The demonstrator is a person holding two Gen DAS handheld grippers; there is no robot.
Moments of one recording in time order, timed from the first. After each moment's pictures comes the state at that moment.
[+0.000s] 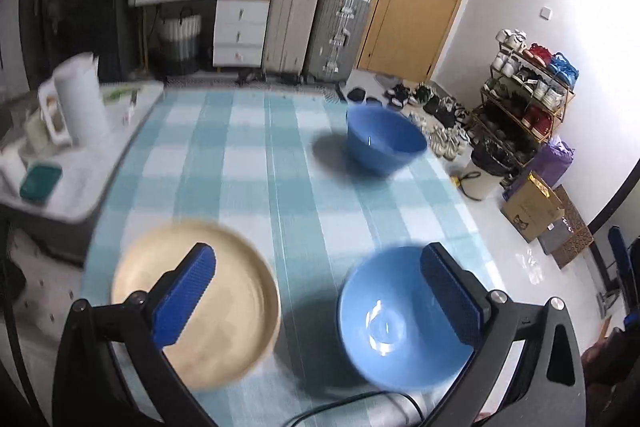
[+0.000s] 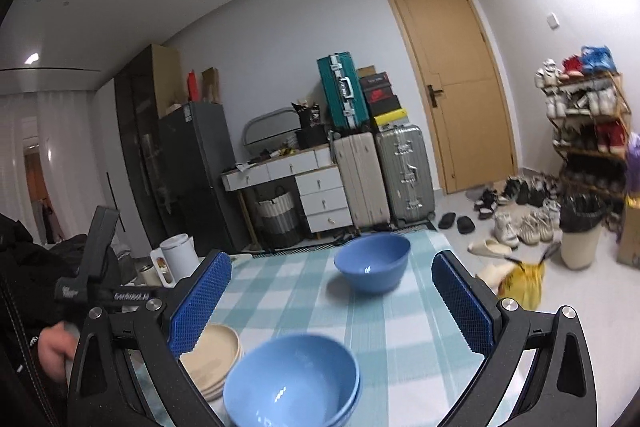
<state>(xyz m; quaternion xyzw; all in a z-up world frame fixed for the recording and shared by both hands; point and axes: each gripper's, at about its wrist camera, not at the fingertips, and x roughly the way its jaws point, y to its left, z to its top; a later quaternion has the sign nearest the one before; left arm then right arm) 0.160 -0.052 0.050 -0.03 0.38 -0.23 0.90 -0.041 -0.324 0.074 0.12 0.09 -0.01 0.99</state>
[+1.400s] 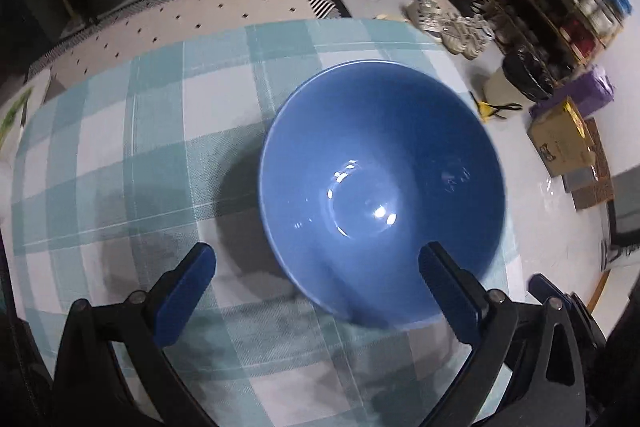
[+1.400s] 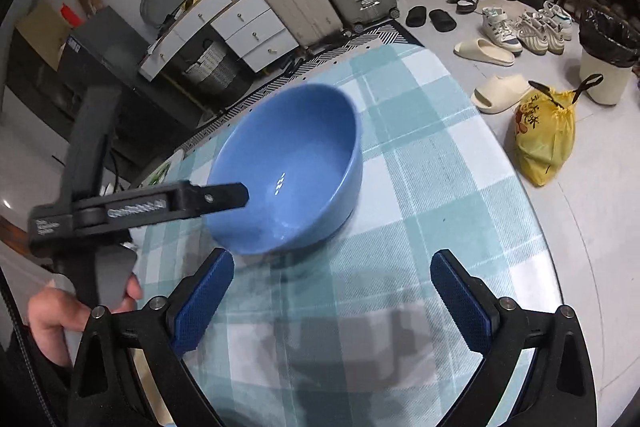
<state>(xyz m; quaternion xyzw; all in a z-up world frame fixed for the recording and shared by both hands) 0.441 -0.274 -0.055 0.08 0.60 -0.23 0.76 0.278 -0.468 -0.059 0.28 0.43 -0.03 0.86</state>
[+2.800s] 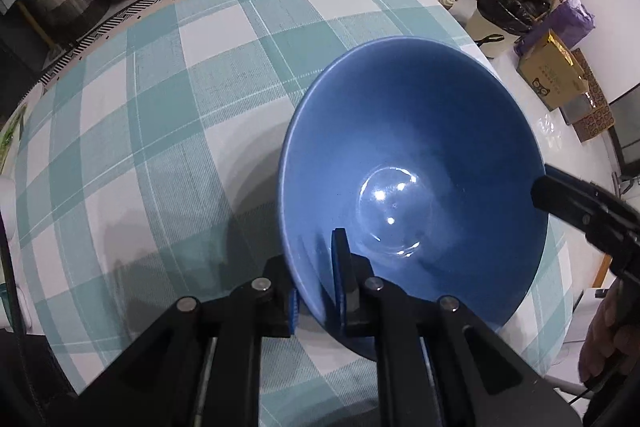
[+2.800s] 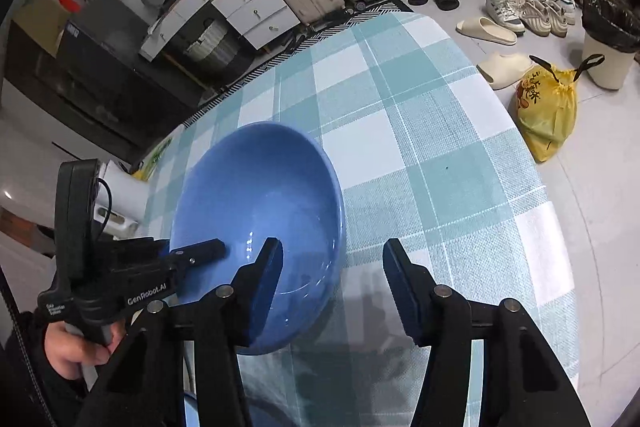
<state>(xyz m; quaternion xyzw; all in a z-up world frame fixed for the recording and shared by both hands) 0.369 -0.237 -0.073 0.16 0.59 -0.28 0.74 0.256 -0.446 -0.074 0.29 0.47 -0.02 0.83</state>
